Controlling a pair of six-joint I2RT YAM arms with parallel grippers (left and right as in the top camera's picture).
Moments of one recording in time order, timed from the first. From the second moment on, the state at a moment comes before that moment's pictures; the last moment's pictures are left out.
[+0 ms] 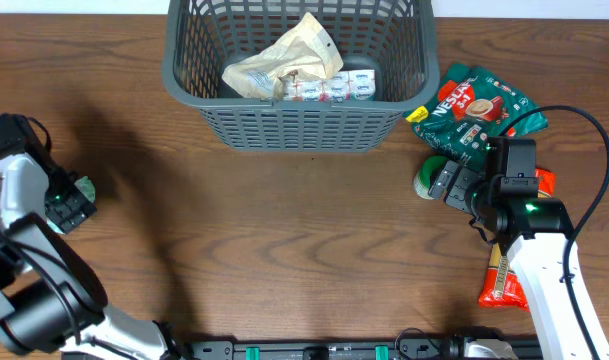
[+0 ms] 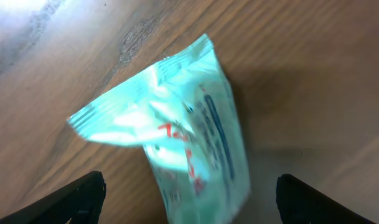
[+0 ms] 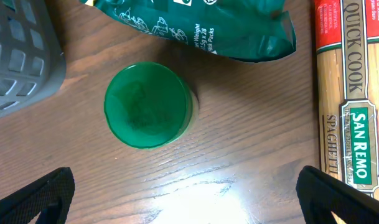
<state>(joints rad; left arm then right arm) 0.56 1.81 1.20 -0.76 -0.15 -1.77 -0.01 1.17 0.86 -0.75 0.06 0.42</state>
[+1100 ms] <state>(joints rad) 0.54 1.80 1.26 -0.67 -0.06 -1.08 -0.01 1.17 0.86 -0.75 0.05 0.42</state>
